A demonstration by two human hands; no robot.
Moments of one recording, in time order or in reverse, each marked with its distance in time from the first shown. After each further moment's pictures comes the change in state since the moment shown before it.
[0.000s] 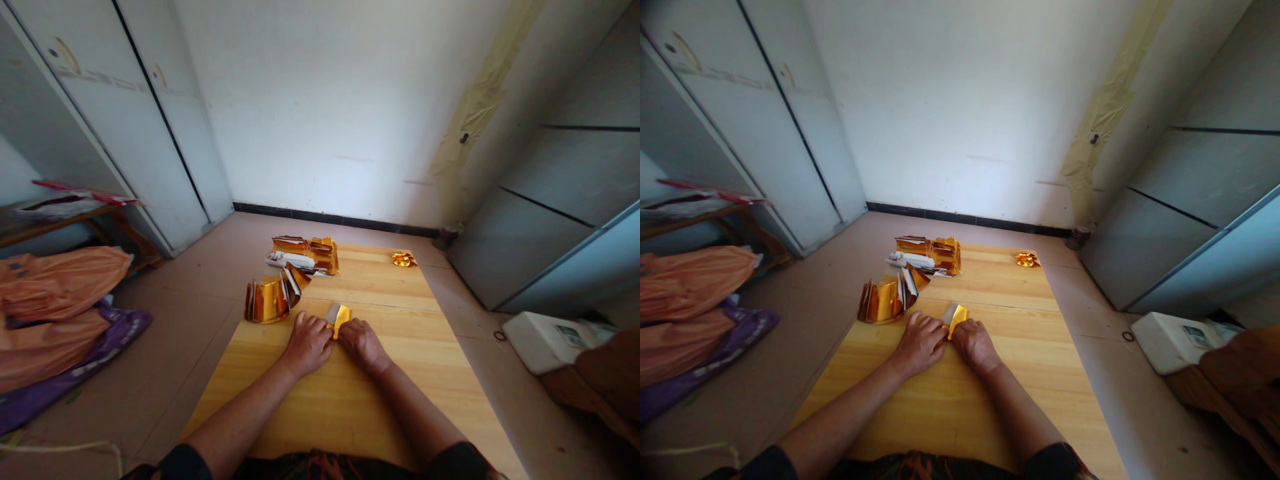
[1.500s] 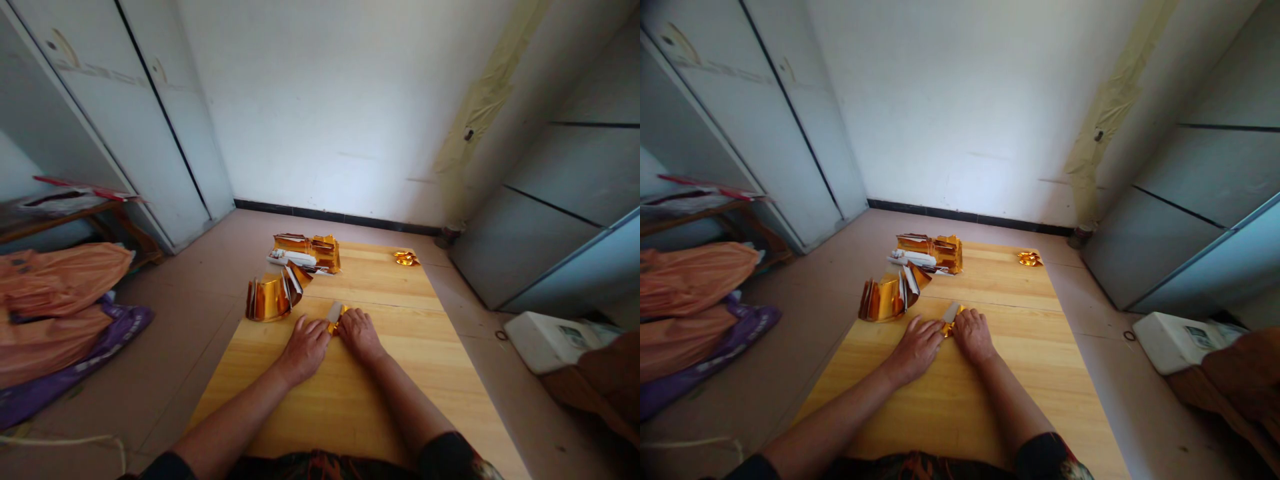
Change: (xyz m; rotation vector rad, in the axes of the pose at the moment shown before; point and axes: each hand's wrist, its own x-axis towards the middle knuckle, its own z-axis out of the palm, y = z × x) left_hand -0.018 -0.008 0.020 0.073 0.043 0.062; right_hand 0.020 -0.006 0.002 -0.168 -0.069 0.207
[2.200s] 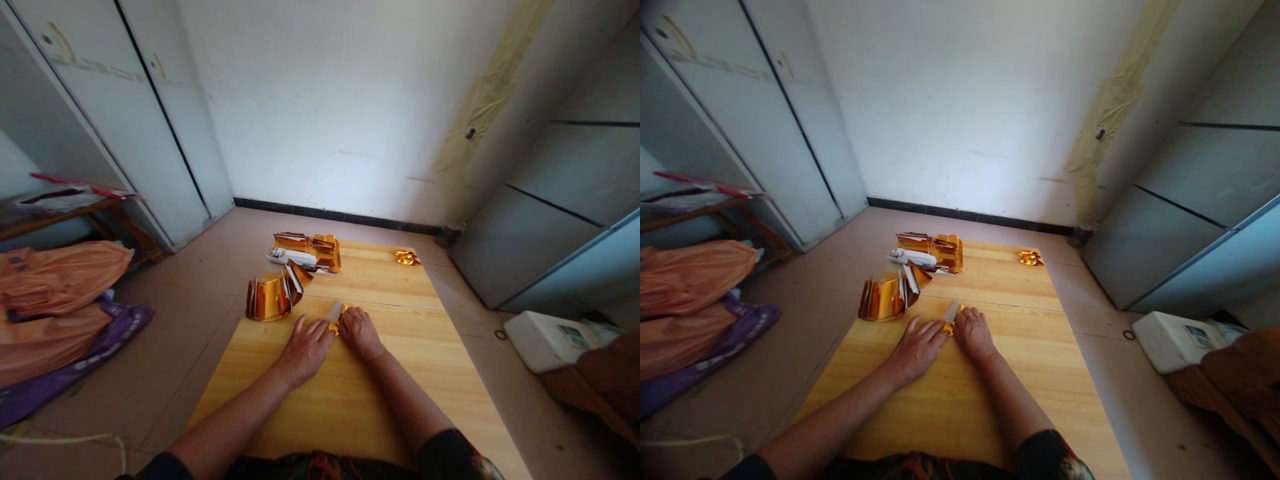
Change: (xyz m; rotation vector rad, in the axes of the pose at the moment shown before) left_hand -0.001 0.004 -0.002 0.024 -0.020 -0.023; right_hand 0.004 0.001 0.000 0.064 -0.020 0.000
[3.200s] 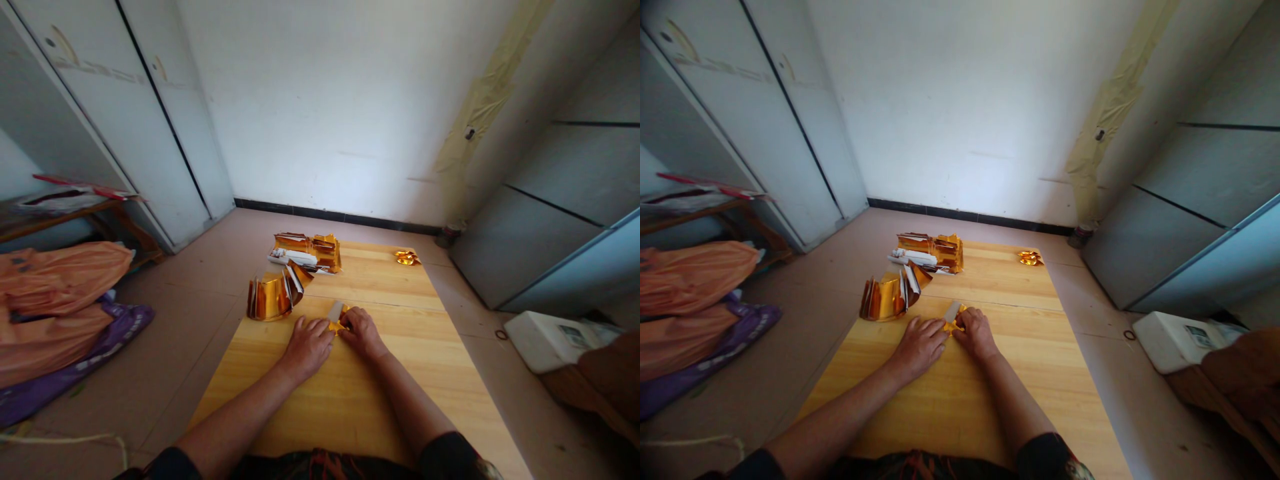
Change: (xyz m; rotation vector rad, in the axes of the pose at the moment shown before) left_hand 0.006 0.001 -0.005 -0.051 -0.004 -0.036; right_hand -0.002 0.015 0.010 0.389 0.109 0.009
